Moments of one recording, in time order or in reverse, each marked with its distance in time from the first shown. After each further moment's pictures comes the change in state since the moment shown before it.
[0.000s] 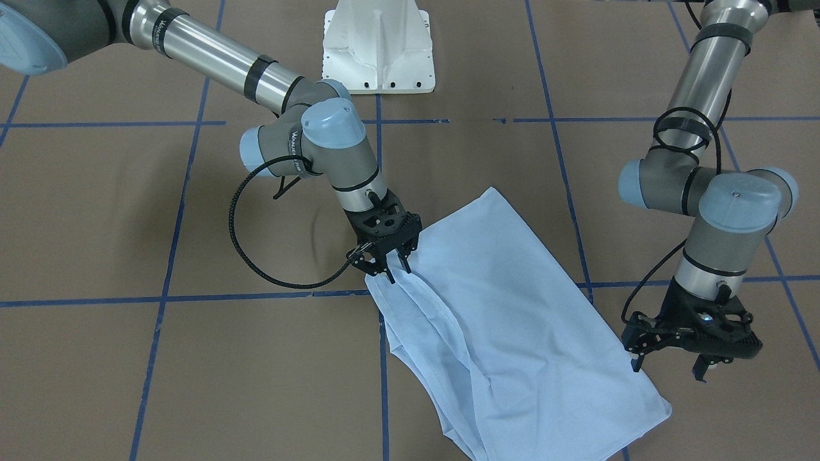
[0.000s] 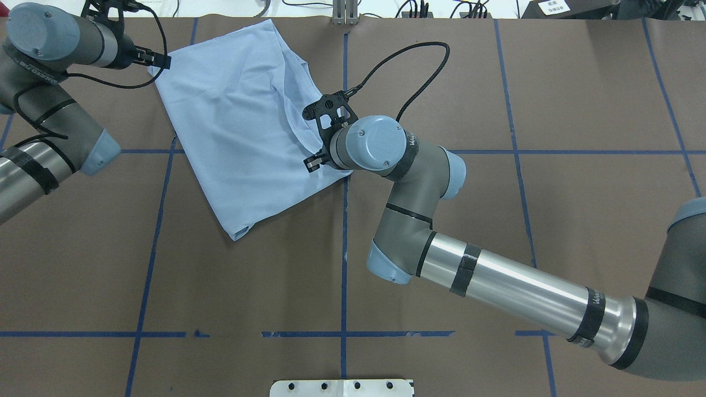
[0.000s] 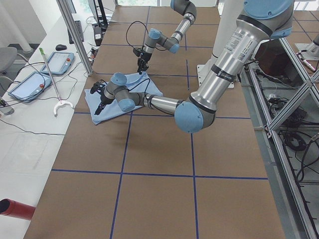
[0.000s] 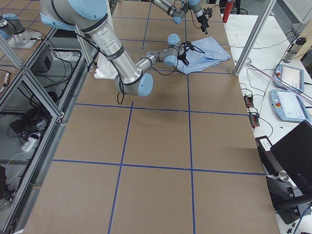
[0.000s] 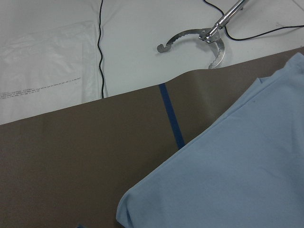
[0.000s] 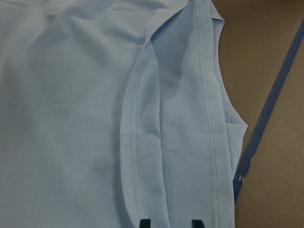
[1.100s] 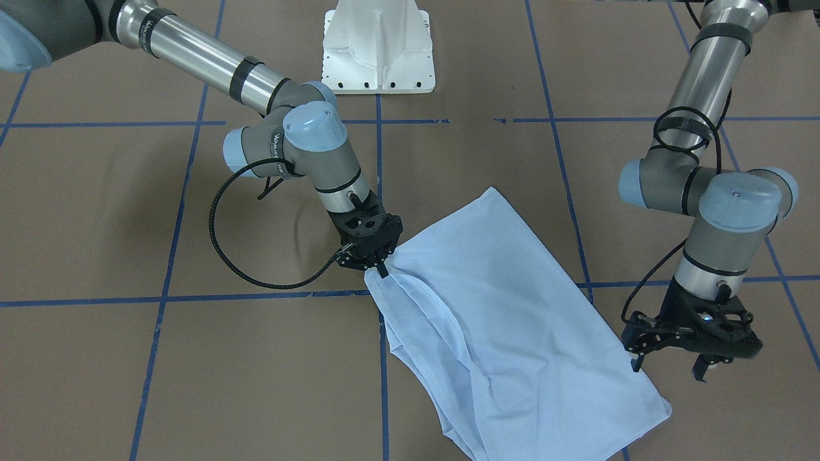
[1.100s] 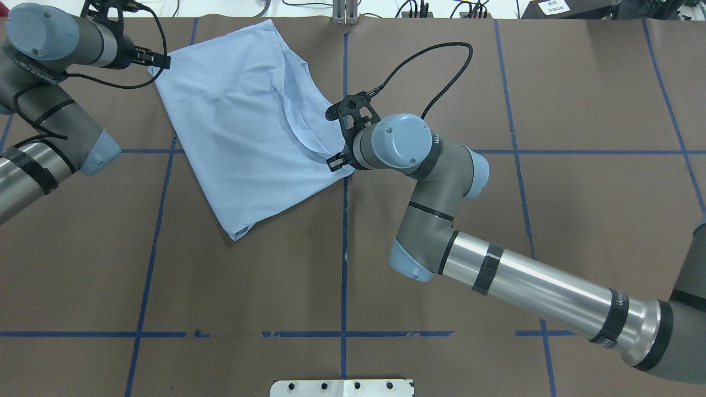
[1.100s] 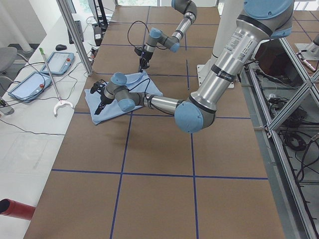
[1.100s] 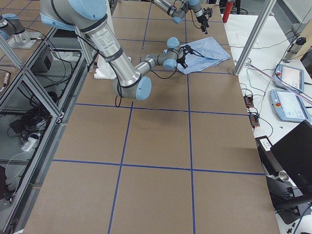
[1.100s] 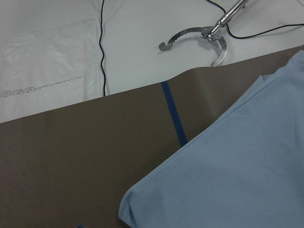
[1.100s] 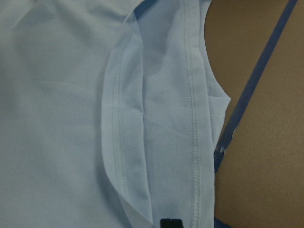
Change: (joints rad) left arm 0.000 0.000 -0.003 -0.002 0.000 0.000; right arm -0.003 -0.073 0.059 0.001 0.010 0.015
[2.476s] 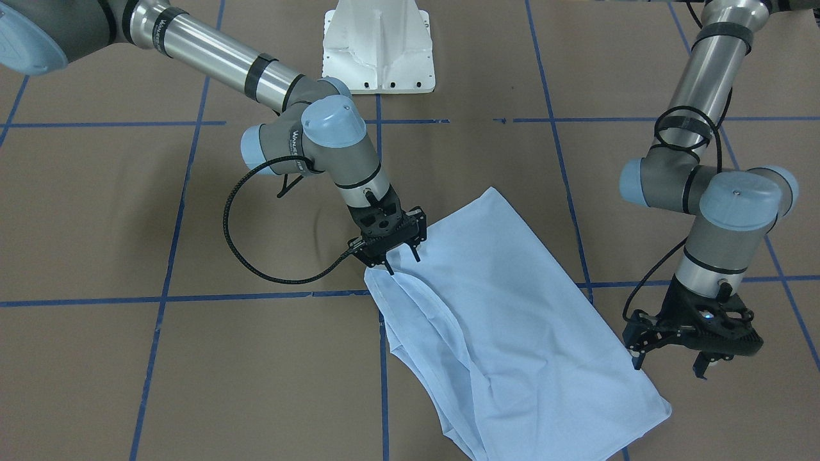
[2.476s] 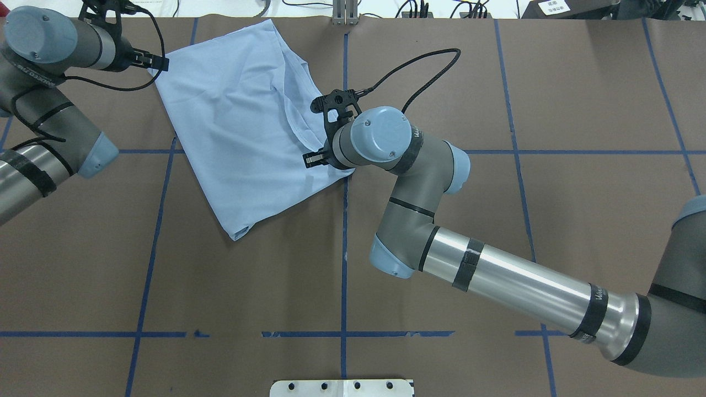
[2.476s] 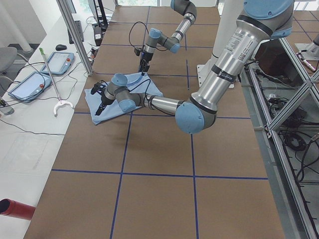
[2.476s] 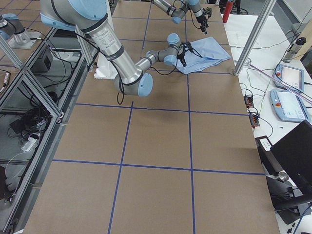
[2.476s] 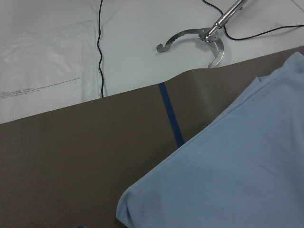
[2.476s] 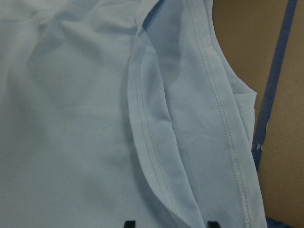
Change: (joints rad) left arm 0.002 0.011 -0.005 0.000 0.000 -0.019; right arm -0.008 0.083 -0.063 -0.002 0.055 0.177
